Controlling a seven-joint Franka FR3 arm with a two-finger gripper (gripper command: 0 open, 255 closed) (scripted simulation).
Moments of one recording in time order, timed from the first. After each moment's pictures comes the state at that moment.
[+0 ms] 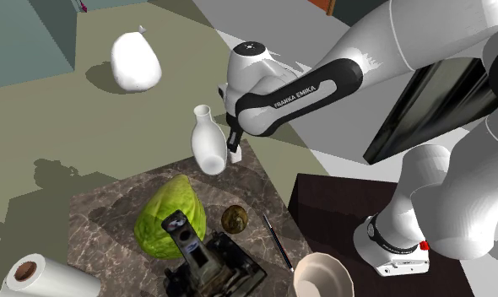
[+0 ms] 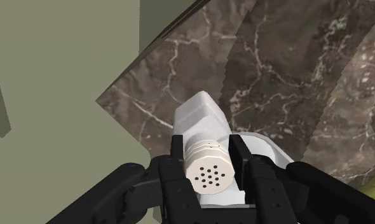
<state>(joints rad) -0.04 -0.06 -0.36 -2.37 0.03 2.45 -0.28</state>
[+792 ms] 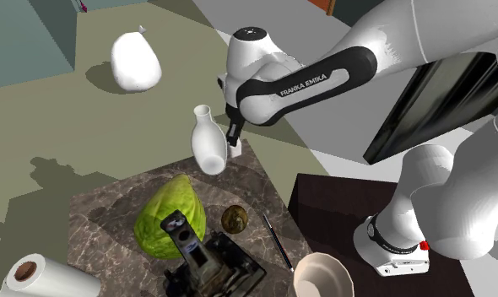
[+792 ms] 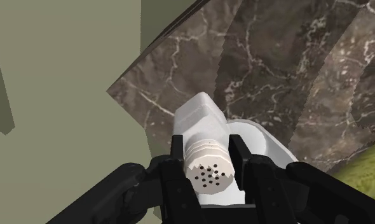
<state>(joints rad) -0.04 -0.11 -0.36 -2.34 0.00 2.37 -0.26</state>
